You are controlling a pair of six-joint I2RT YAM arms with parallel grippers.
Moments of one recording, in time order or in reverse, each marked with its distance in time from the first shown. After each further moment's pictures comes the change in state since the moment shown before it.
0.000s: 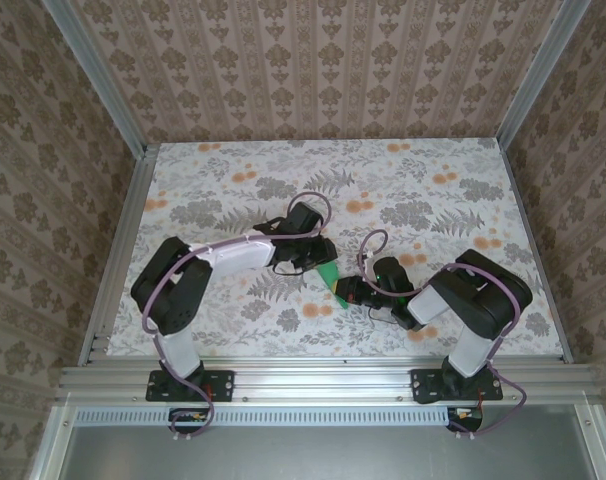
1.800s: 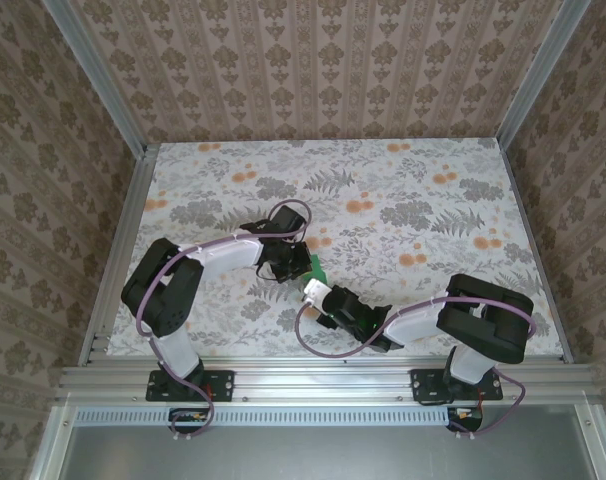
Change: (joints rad) left arm 0.075 -0.053 -0.066 -0.186 0.031 -0.055; right arm 0.500 -0.097 0.164 -0.370 0.817 -1.051
